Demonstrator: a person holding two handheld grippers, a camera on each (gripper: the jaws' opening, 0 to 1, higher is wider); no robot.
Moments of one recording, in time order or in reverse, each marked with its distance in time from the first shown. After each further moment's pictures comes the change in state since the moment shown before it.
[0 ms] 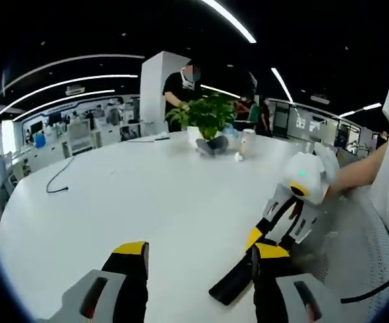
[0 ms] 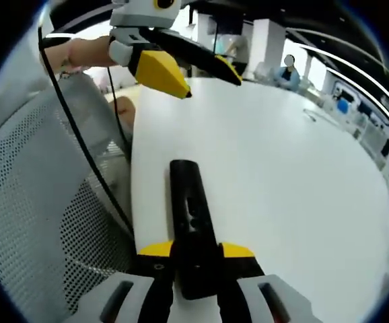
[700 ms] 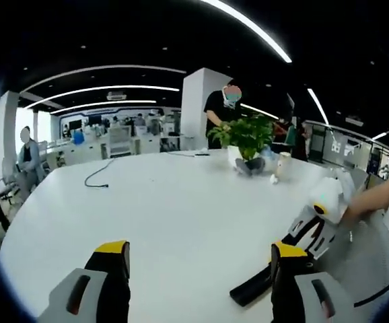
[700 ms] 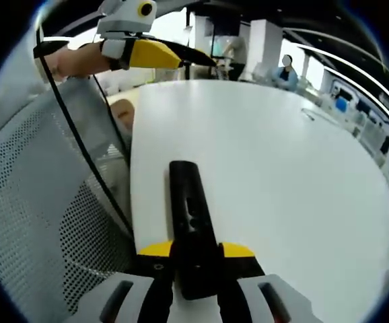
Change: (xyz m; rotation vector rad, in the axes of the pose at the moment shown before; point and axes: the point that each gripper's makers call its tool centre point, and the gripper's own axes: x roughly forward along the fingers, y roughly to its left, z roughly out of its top) left arm -0.030 0.033 0.008 -0.136 -0.148 0.208; right arm 0.000 -0.001 0.000 0.013 -0.017 0.001
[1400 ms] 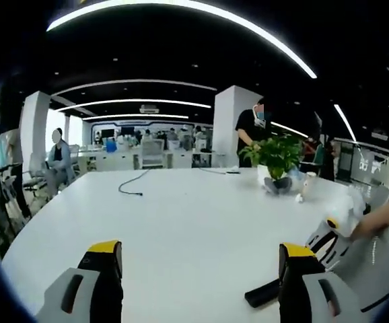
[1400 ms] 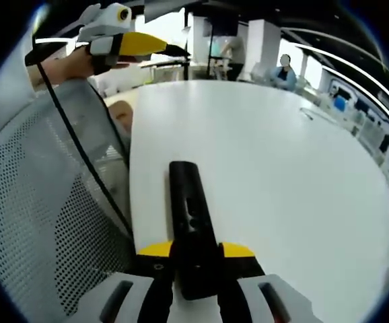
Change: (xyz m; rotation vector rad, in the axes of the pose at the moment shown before) left arm -0.040 0.019 0.008 -0.038 -0.109 0.207; right arm 0.000 0.000 0.001 0.012 -0.004 -0.008
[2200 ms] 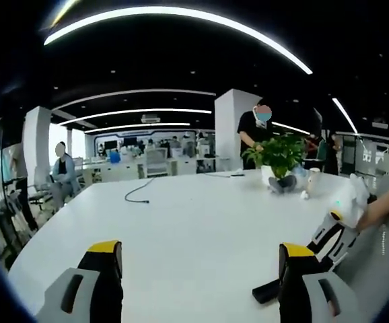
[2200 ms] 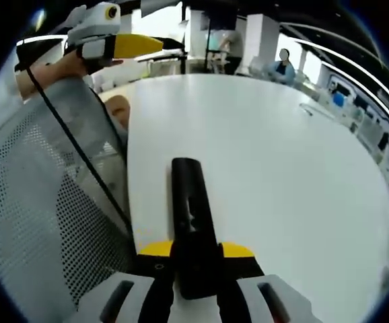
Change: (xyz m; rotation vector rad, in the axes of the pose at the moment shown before) left arm 0.000 0.004 -0.003 0.075 -0.018 0.027; right arm 0.001 0.000 0.001 0.001 0.052 -0.013
